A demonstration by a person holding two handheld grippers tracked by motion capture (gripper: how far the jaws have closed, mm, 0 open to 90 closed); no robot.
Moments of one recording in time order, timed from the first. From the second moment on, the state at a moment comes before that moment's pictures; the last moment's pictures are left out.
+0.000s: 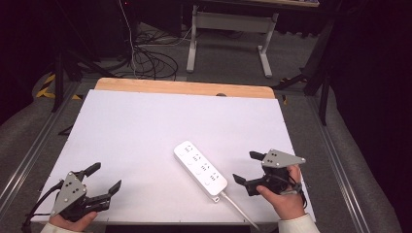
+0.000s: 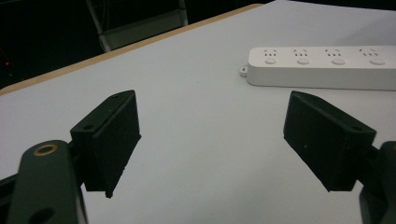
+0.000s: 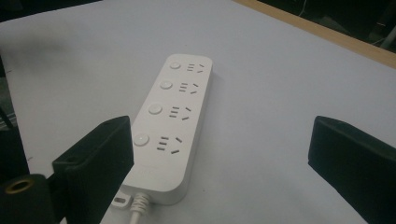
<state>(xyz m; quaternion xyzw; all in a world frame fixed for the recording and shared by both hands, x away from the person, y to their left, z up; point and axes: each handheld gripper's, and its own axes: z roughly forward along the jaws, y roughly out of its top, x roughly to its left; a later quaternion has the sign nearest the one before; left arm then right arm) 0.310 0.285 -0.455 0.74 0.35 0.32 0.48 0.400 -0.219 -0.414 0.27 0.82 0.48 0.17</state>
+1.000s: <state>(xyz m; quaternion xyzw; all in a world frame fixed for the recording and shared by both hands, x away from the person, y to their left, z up) 0.310 0.284 -0.455 0.74 0.35 0.32 0.48 0.392 -0.257 -0.482 0.31 0.81 0.48 0.14</state>
